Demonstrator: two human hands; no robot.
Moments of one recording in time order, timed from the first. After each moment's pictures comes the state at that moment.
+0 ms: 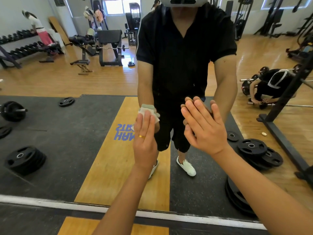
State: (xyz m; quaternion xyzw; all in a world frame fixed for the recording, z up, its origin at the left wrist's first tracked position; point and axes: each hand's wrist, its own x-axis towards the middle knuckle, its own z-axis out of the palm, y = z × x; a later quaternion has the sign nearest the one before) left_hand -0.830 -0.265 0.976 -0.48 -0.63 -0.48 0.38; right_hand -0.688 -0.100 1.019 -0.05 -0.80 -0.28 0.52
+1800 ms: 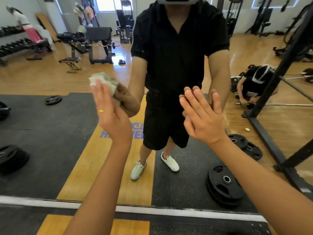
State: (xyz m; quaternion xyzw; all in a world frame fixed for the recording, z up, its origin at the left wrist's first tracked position) left_hand -0.752 -0.192 1.042 -0.32 -0.60 -0.59 0.43; right_hand -0.564 -0.004 1.022 -0.06 -0.79 -0.32 0.52
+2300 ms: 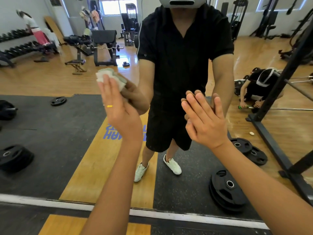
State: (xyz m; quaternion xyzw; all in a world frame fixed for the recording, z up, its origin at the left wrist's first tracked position) left_hand -0.735 -0.172 1.065 -0.28 -0.60 -0.60 0.44; right_hand -0.564 -0.002 1.022 -0.05 -0.79 -0.31 0.53
